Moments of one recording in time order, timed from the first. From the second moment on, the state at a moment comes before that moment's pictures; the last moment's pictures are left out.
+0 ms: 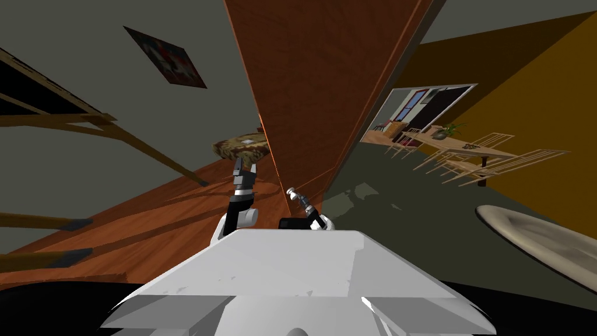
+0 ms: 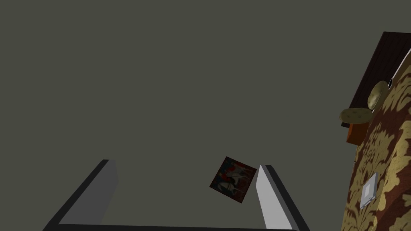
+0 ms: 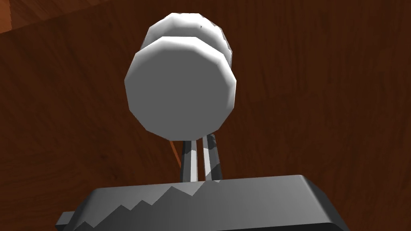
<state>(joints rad) -0.06 -0.12 0.69 -0.83 -0.13 -0.78 -0.24</state>
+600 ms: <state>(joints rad) -0.06 -0.11 0.65 -0.82 -0.21 -0.78 -0.39</state>
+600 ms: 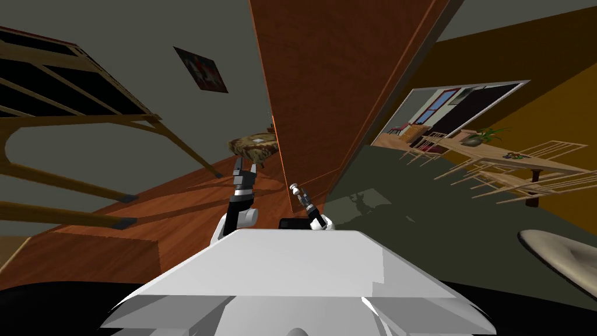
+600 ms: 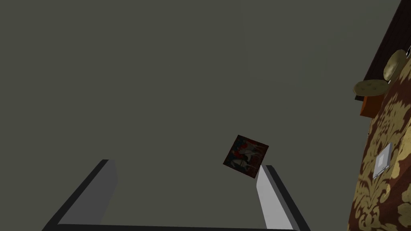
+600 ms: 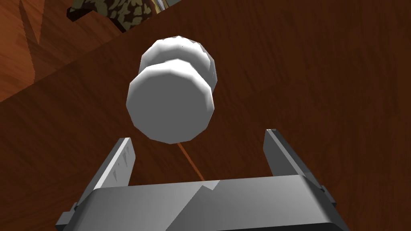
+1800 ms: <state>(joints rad) -0.05 -0.10 0.56 -0.82 -0.36 -0.79 -0.70</state>
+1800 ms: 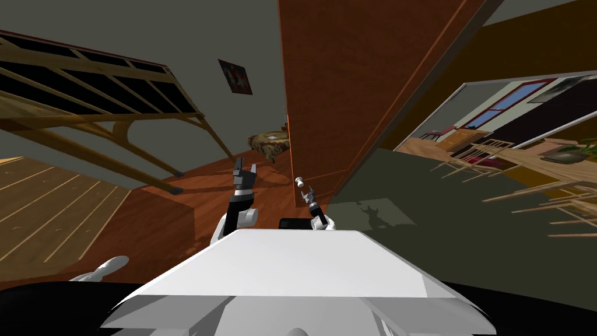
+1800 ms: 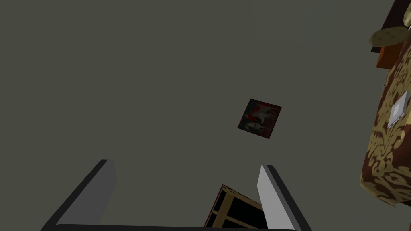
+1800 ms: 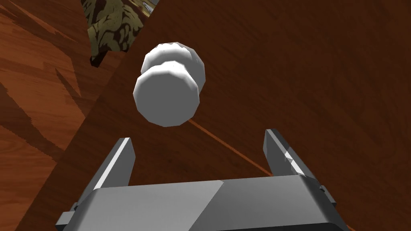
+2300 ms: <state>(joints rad) -0.05 -0.09 0.53 -0.81 -0.42 -0.80 -0.83</state>
